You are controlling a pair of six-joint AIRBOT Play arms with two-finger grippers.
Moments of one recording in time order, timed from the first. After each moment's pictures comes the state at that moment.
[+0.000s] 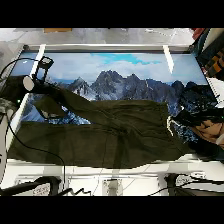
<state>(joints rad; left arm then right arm) -0.01 -1.37 1.31 1.57 -0.89 -1.14 -0.55 -1.42 1.02 -1.09 1.28 1.12</state>
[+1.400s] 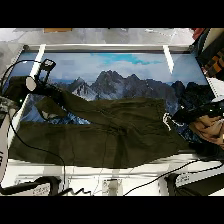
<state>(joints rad) -0.01 -1.38 1.31 1.57 -0.91 -1.14 -0.56 -1.70 1.23 -1.01 1.47 0.90</state>
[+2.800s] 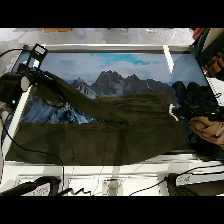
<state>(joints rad) -0.01 -1.30 1.33 1.83 -0.61 -1.14 -0.64 -1.58 1.11 -0.73 1.34 0.69</state>
